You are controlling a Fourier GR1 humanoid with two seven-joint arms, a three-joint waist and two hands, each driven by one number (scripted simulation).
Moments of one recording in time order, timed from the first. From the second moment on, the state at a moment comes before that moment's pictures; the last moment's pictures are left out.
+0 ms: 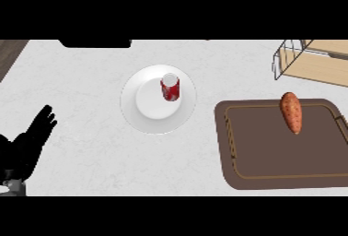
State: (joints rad) left arm 0.01 0.34 0.14 -1.42 0.12 -0.05 0.10; right arm -0.62 -0.95 -0.61 -1.55 0.16 0.63 0.39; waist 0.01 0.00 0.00
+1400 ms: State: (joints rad) left arm -0.02 0.30 0.14 -1.43 0.08 -0.06 0.12; right arm -1.09 -0.98 -0.26 -0.64 0.60 0.22 -0.01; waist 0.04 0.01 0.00
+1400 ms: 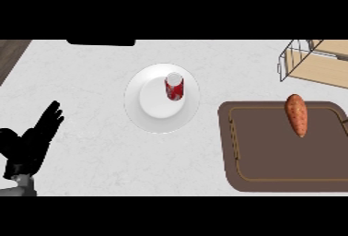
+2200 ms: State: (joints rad) left arm -0.02 0.28 0.13 -1.42 0.06 -0.06 0.09; right arm -1.16 -0.98 -0.28 -0.31 0.68 0.05 -0.17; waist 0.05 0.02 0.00
